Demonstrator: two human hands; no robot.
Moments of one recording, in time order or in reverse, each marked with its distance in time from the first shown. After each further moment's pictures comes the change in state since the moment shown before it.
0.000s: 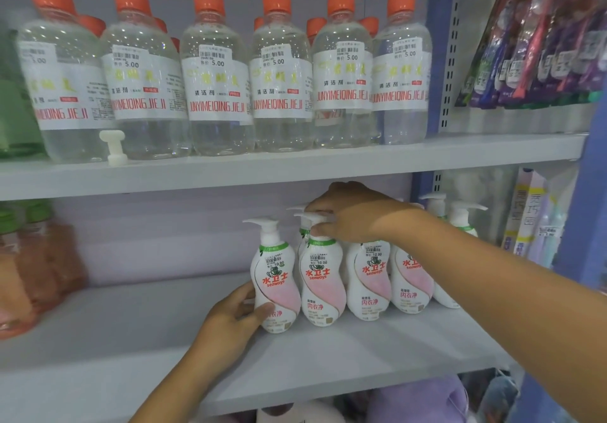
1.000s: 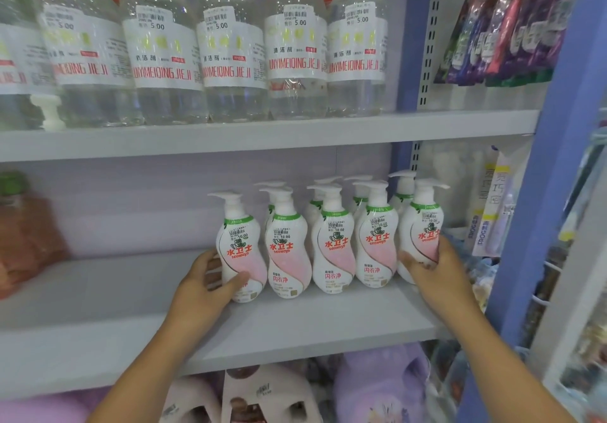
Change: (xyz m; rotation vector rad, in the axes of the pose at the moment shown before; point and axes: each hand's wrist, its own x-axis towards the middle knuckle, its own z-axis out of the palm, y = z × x) left_hand -0.005 0.002 0.025 -0.013 0.270 -0.057; right_hand -0.138 0.131 0.171 0.951 0.637 0.671
